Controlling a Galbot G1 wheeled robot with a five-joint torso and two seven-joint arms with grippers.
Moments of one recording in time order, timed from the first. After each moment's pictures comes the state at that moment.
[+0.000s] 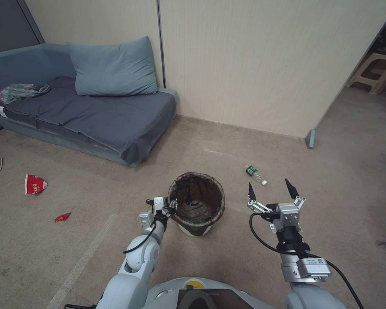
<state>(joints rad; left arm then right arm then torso) 1.41 -1.45 -0.29 -1.82 -0.45 0.35 -0.08 -1.91 1.61 0.63 2.42 -0.15 0.16 -0.06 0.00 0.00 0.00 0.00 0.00</state>
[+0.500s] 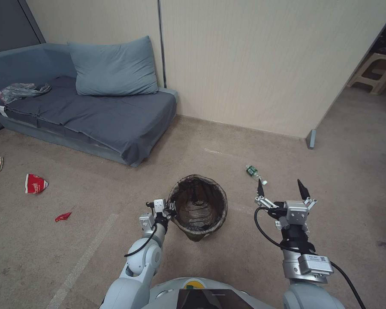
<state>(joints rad) 1.43 -1.47 -0.29 -1.84 -0.44 0.35 -0.11 -1.90 1.61 0.60 2.43 -0.20 0.14 0.10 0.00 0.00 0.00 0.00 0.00</state>
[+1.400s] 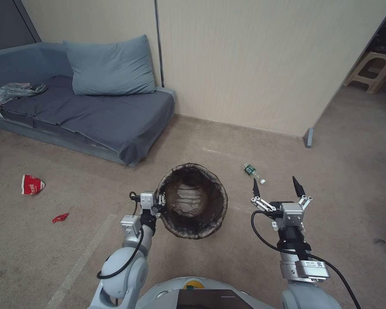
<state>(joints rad) 1.63 -1.47 -0.35 -2.29 -0.17 0.33 -0.07 -1.89 1.61 0.61 2.39 -0.19 0.25 0.03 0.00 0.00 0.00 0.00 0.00</state>
